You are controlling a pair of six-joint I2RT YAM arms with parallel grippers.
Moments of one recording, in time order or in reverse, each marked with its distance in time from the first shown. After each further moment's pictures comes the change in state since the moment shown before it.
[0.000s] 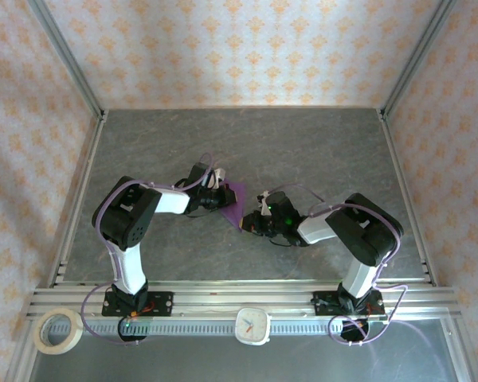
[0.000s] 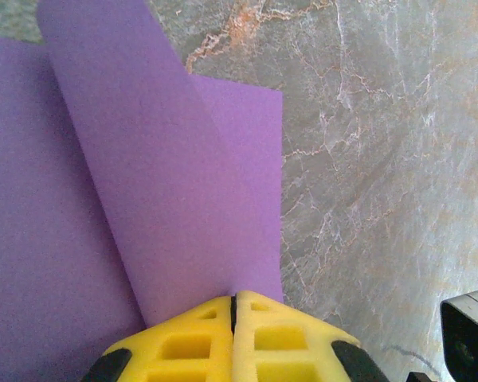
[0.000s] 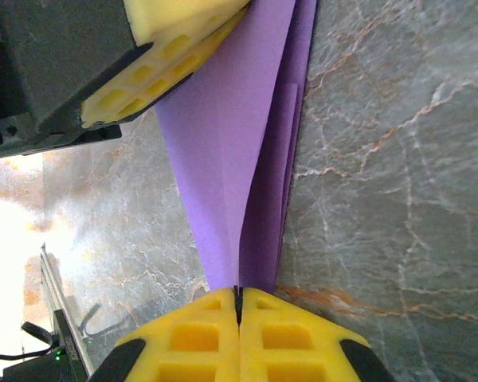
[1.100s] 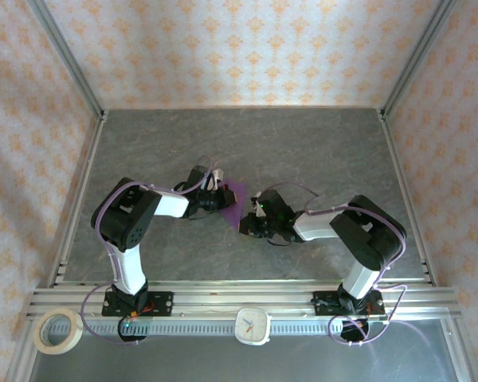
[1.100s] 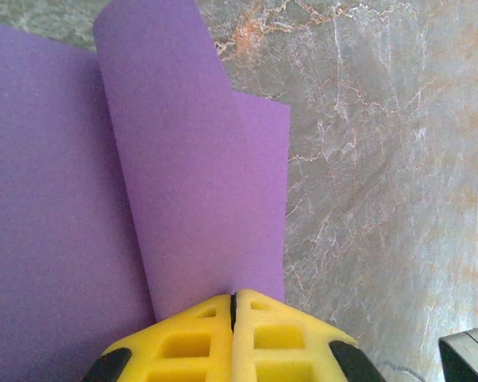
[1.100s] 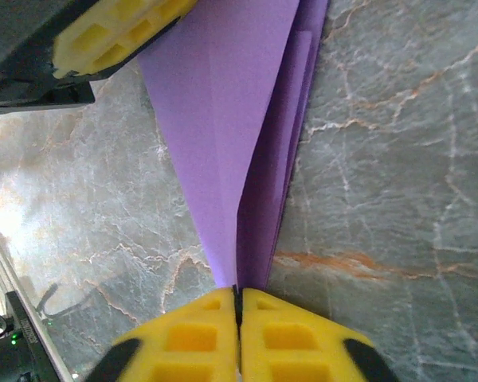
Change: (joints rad) left arm -0.006 -0.012 -0.049 0.082 -0.029 -0.050; right arm 0.047 -0.042 0.093 -0.267 0.043 -0.084
